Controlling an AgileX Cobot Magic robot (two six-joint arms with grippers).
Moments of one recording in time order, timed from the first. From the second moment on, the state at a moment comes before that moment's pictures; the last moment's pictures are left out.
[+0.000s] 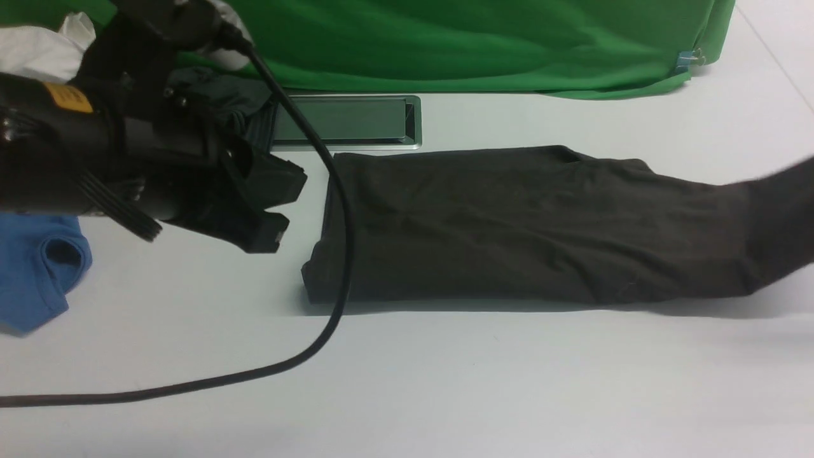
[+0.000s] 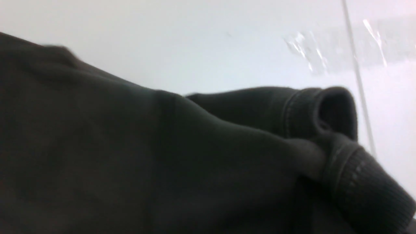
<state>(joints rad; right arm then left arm) -0.34 1.64 -1.43 0.16 0.95 -0.25 -0.31 1.14 -1.01 -0.43 0.72 0.63</state>
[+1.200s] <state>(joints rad) 0.43 1.91 -1.89 0.61 0.94 -0.37 -0.31 1.13 -1.00 -0.42 0.71 0.62</state>
